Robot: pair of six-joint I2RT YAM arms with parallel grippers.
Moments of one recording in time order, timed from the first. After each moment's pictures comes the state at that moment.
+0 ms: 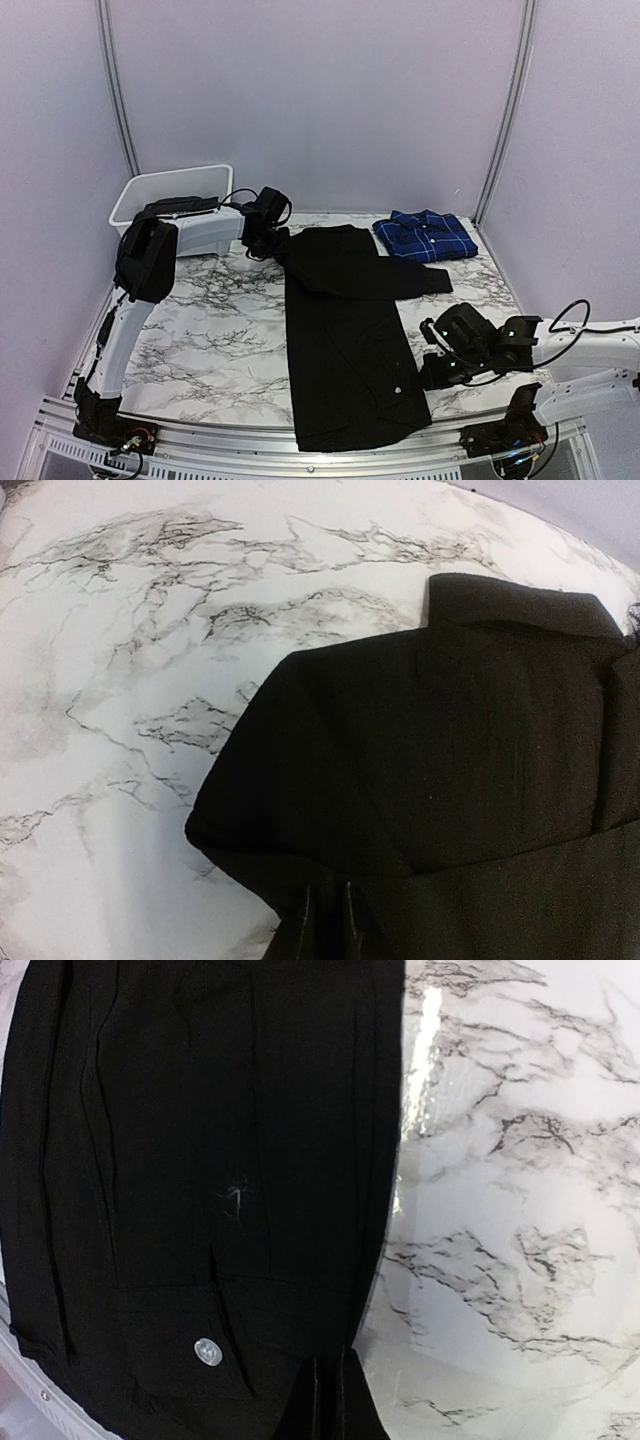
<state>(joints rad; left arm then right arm) -0.56 2.47 2.07 -0.53 -0.13 -0.55 0.89 1.01 0.43 -0.50 -0.03 0.74</state>
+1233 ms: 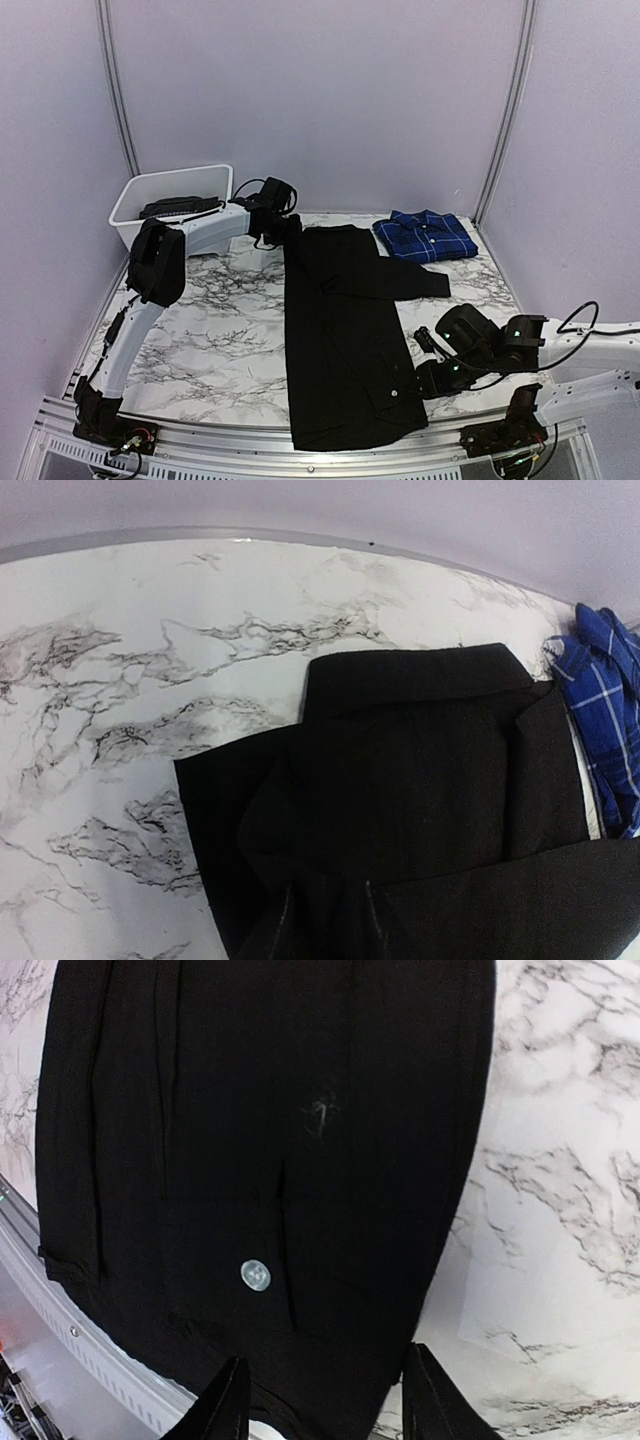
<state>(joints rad) -0.56 2.59 2.29 -0.49 -0.02 -0.51 0.93 0.96 0.45 -0.59 -0.17 0.76</state>
